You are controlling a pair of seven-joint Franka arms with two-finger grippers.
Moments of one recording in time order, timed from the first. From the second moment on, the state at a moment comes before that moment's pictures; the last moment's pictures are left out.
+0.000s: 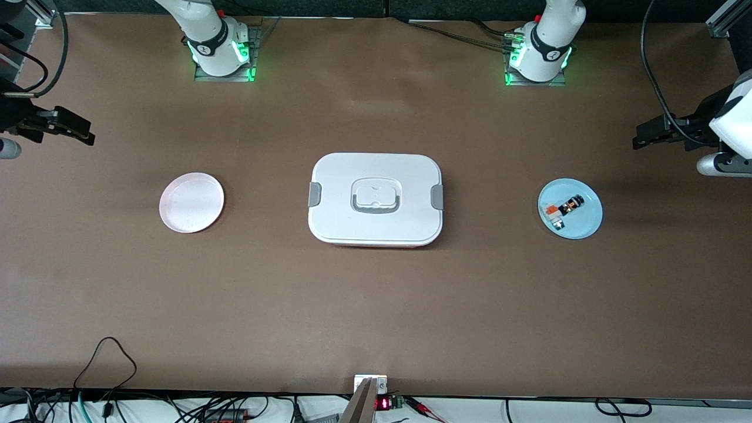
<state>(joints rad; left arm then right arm) 0.08 0.14 -0.10 -1.39 -0.03 1.36 -0.02 -0.03 0.01 0.00 -1.61 -0.04 1.55 0.00</state>
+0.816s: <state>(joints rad) 0.07 0.16 -0.10 -1.41 -0.03 1.32 -0.02 0.01 0.01 -0.06 -1.61 -0.04 1.55 0.00</state>
